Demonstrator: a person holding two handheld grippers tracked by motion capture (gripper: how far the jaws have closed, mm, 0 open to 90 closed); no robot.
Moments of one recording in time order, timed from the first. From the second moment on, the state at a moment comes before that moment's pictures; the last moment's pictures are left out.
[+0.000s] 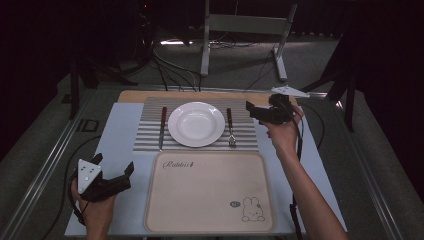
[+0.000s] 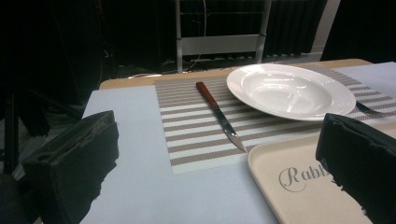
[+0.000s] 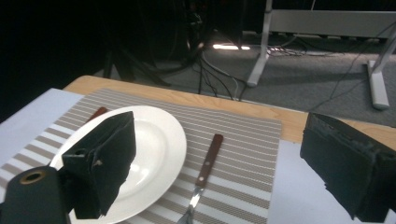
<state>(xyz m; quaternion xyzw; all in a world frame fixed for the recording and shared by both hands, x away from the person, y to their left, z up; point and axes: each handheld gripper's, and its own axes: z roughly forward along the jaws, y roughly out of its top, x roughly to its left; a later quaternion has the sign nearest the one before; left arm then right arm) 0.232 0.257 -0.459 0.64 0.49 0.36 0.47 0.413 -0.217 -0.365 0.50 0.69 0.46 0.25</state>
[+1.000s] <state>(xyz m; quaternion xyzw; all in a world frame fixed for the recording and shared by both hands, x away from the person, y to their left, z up) 0.233 0.259 -0.459 0.63 0.49 0.37 0.47 0.483 -0.186 -0.392 0.54 0.70 0.40 0.25</state>
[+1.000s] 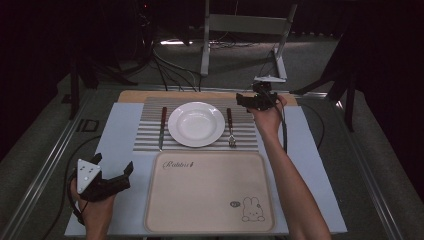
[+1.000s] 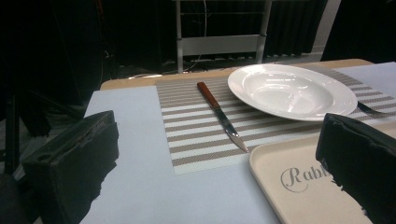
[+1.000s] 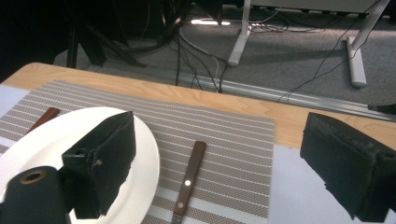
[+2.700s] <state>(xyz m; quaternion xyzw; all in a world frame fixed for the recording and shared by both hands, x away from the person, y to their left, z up) 0.233 0.269 -0.460 0.62 0.51 0.36 0.48 0.514 -0.149 -0.512 0.58 0.75 0.26 0.17</state>
